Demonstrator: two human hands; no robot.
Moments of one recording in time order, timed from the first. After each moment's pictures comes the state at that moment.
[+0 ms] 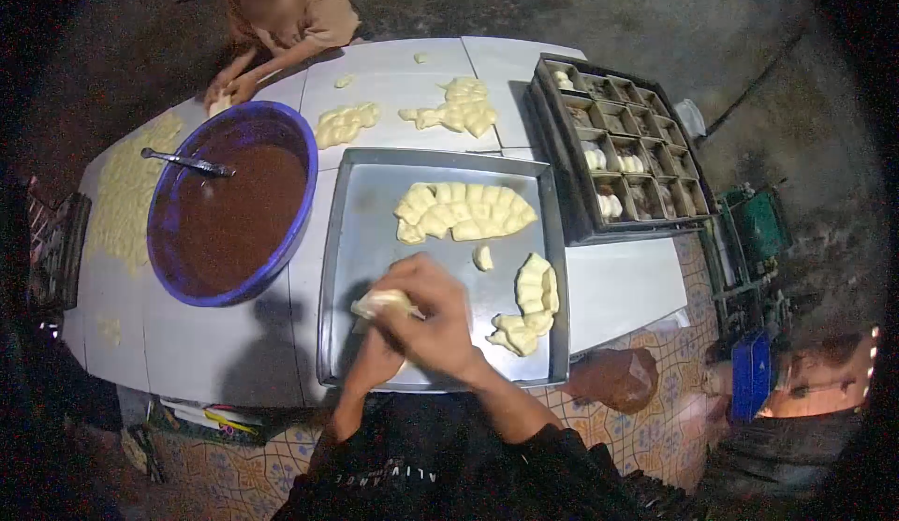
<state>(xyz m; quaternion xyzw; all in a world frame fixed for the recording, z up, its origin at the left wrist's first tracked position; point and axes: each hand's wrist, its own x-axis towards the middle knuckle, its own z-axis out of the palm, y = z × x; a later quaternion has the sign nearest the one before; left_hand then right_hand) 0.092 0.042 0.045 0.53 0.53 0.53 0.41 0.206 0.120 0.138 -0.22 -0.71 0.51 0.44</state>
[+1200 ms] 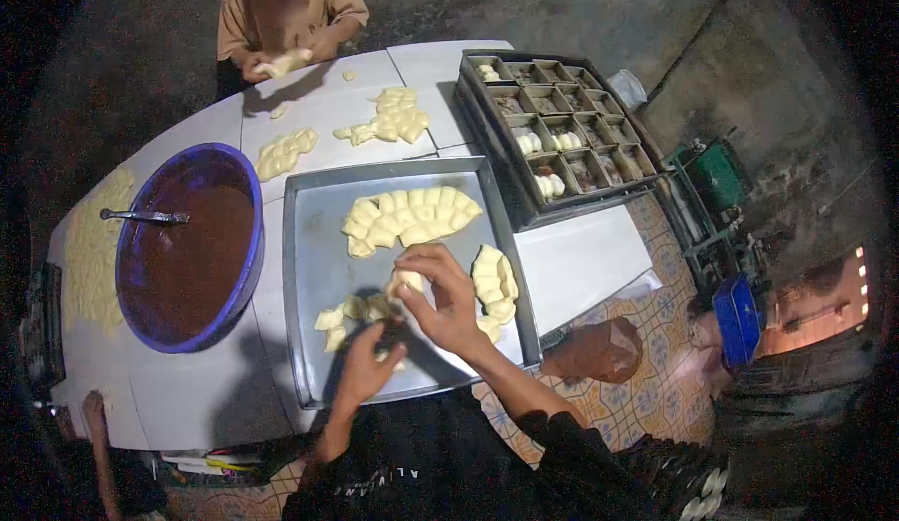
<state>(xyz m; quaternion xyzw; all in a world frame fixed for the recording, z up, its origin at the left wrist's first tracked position) 0.113 0.046 0.060 0.57 0.57 0.43 0.41 0.257 0.145 0.112 -0.22 -0.71 0.40 0.54</state>
